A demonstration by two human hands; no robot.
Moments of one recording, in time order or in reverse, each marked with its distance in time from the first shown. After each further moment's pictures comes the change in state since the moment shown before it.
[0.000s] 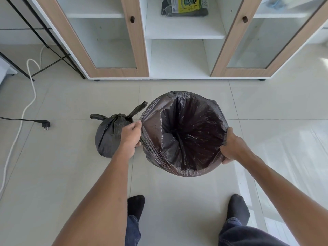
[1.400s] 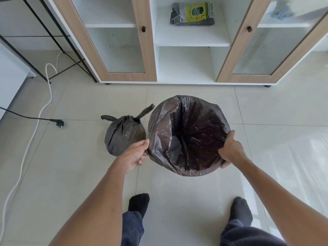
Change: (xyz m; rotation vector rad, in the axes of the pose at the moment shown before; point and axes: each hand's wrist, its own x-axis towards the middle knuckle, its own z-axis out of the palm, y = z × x) left_hand -0.052 -0.024 -0.035 -0.096 -0.341 -0.222; right_hand -0.012 -0.013 0.013 0.034 -0.003 0.085
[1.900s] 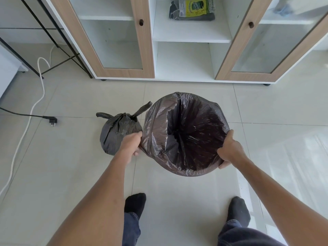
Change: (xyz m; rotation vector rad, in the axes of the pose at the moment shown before) left_hand 0.032 0.015 0.001 0.159 0.300 0.038; right_hand 0.003 -0.002 0.000 -0.011 0.000 0.002
